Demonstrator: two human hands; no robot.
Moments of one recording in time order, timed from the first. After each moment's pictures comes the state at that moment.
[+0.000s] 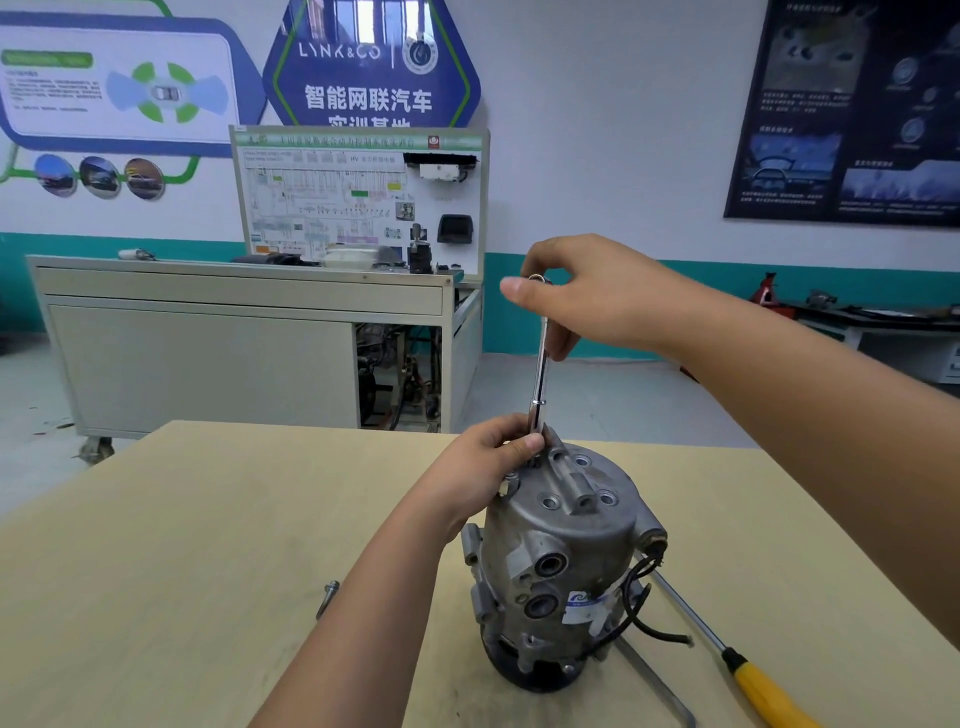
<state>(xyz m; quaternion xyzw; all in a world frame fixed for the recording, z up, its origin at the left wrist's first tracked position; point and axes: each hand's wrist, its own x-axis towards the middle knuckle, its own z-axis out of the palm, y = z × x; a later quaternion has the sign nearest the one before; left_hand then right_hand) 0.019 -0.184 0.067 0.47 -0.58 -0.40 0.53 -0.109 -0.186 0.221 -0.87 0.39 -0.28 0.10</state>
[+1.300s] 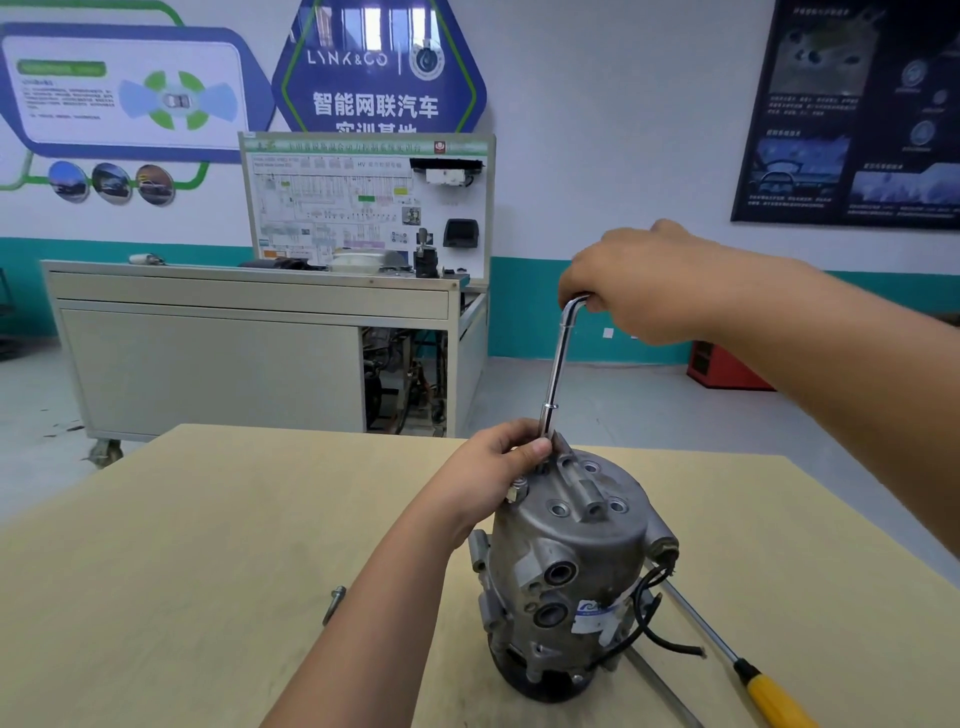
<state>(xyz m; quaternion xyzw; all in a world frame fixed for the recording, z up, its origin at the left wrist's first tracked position) 0.020 -0.187 0.066 0.46 -0.59 -0.39 0.53 -0.125 -0.205 0.241 -0.87 0.38 -0.05 -0.30</state>
